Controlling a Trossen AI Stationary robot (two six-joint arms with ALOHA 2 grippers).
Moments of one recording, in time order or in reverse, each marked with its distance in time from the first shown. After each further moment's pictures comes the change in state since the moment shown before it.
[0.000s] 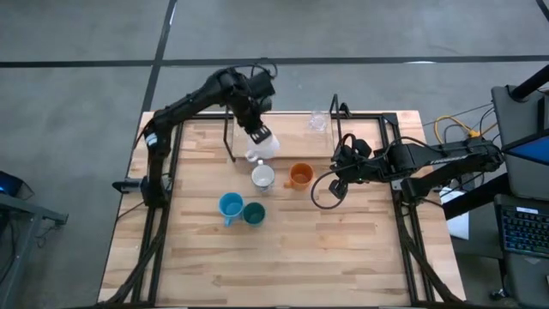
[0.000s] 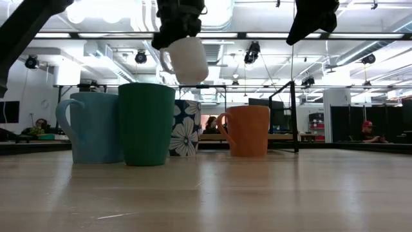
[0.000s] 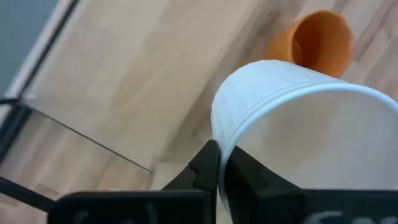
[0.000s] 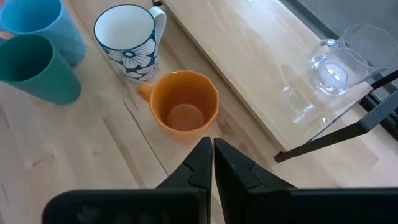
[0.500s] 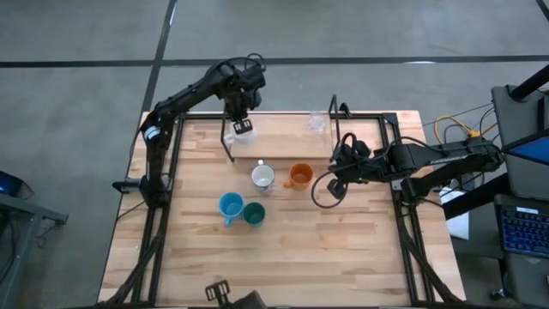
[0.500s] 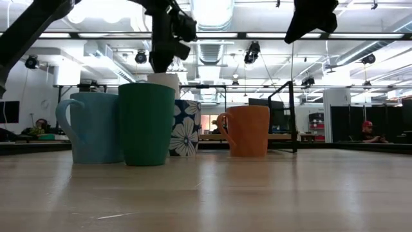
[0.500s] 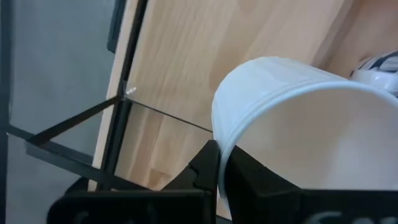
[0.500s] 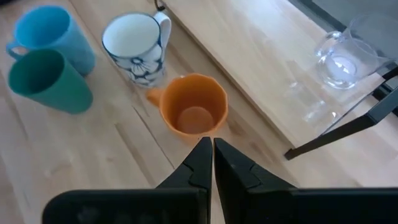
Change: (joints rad) left arm 0.169 0.013 -0.137 0.004 -0.203 0.405; right arm 0.000 0.000 0.000 0.031 -0.019 0.054
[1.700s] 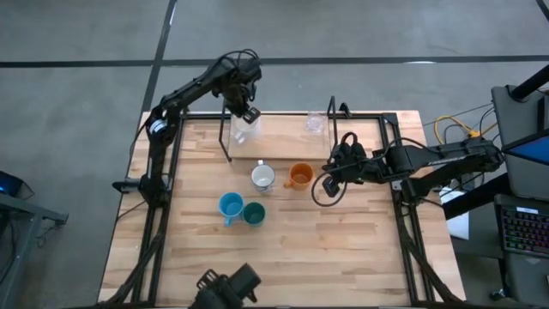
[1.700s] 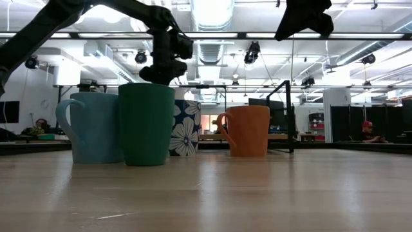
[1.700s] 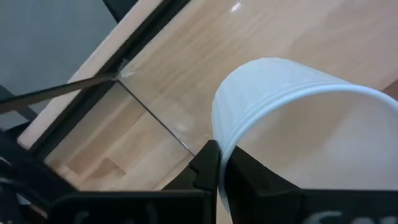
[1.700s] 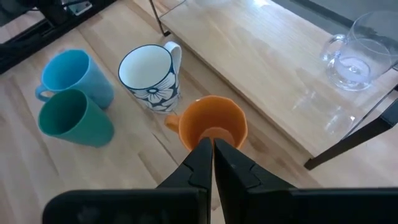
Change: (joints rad) left arm 0.115 0.083 -0.003 0.066 0.106 -0.376; right arm 0.000 0.001 -0.034 0.128 0.020 0.088
